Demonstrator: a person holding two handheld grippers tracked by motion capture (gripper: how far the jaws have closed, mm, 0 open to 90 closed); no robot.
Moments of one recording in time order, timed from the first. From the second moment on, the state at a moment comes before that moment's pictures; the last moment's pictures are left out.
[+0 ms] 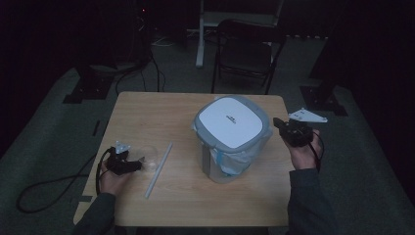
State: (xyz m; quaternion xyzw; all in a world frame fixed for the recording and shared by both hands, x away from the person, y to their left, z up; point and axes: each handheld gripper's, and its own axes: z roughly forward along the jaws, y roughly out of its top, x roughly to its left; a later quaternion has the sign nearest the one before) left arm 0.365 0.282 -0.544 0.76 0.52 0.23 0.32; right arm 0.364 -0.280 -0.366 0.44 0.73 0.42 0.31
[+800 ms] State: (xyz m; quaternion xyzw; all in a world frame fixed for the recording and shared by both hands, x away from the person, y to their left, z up) left arm 0.365 0.282 -0.544 0.76 0.52 0.23 0.32; right arm 0.371 -0.262 -0.339 0.41 0.74 0.44 0.30
